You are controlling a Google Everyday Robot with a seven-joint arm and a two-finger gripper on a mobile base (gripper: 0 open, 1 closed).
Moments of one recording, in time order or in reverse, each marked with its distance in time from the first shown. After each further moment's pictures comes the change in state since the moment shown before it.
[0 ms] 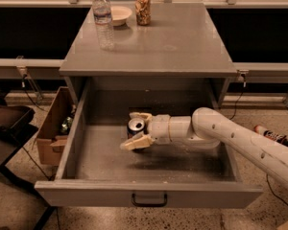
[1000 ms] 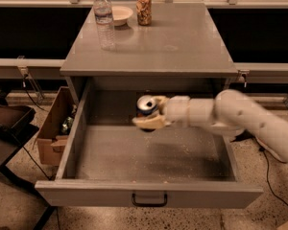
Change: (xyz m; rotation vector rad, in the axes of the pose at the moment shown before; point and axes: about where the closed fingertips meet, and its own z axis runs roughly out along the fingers) arm -0.064 -0.014 -0.053 0.061 -0.022 -0.035
